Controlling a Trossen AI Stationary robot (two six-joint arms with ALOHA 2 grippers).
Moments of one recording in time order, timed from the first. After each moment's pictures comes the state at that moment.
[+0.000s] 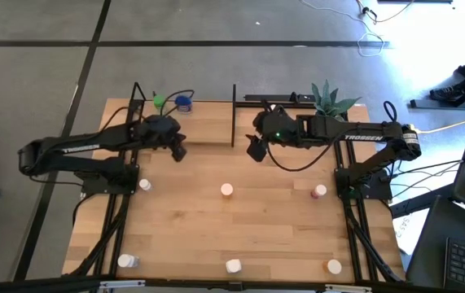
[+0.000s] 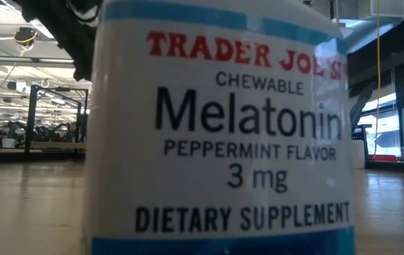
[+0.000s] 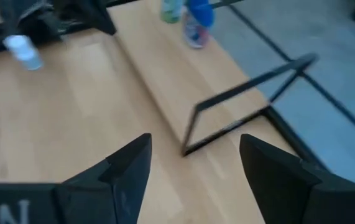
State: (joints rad) left arm 0.33 0.88 0.65 -0.41 -0.26 -0.26; right arm -0.06 1.50 1.43 -0.64 0.39 0.25
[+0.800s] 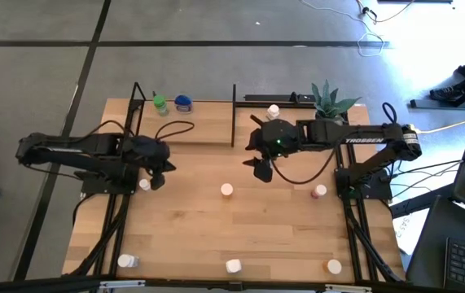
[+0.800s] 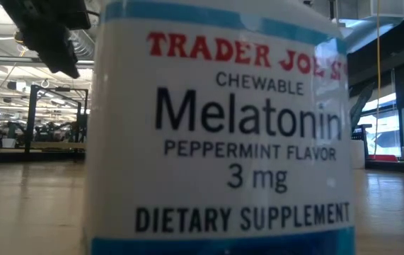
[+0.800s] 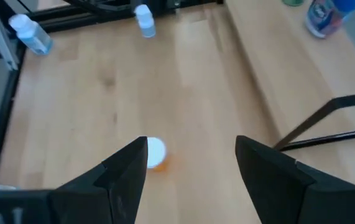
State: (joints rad) left arm 0.00 0.69 0.65 -0.68 -0.08 -0.34; right arm 0.00 1.50 1.43 -0.64 0.02 0.18
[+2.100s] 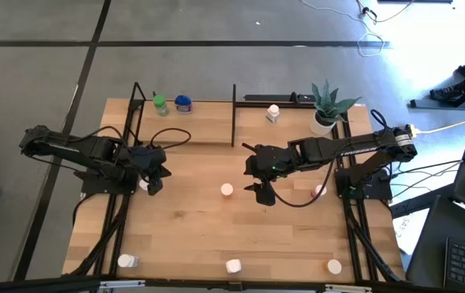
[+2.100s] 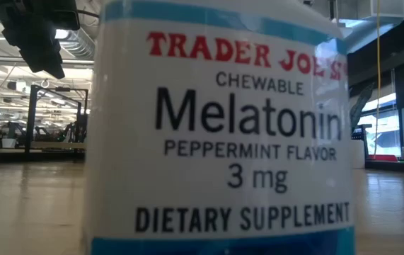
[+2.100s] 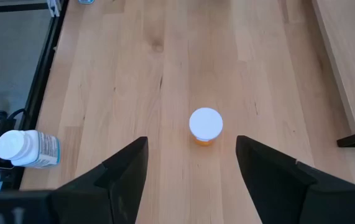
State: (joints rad) left arm -0.17 0.68 0.65 -0.75 -0.19 -0.57; right arm 0.16 1.57 1.43 -0.68 0.00 0.17
